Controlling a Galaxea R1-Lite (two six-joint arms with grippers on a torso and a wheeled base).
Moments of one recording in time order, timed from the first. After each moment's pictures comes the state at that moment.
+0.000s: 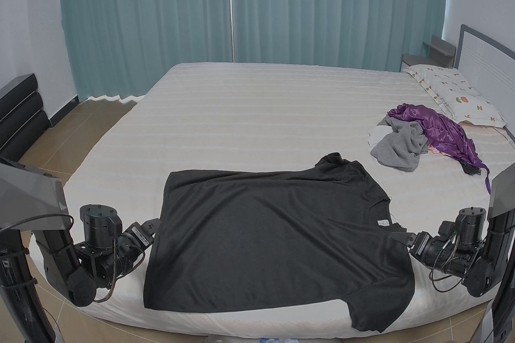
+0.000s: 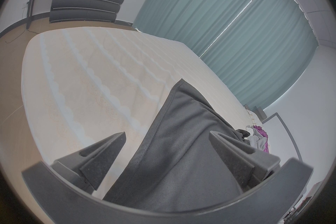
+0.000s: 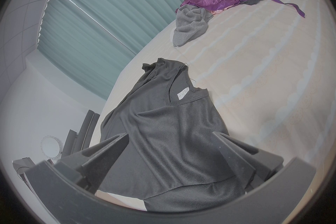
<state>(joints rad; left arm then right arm) -0.23 2.09 -0.22 -1.32 0.17 -0.85 0.04 2.16 -0.02 -1.55 0.25 0.67</state>
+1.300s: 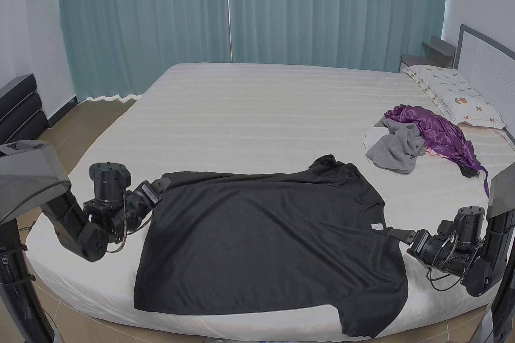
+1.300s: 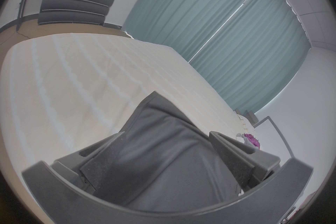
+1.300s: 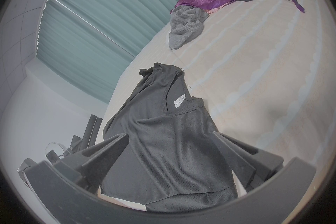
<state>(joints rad) -0.18 2.09 -0.60 -1.05 0.10 -0.81 0.06 2.15 -0.03 -1.55 0.25 0.73</state>
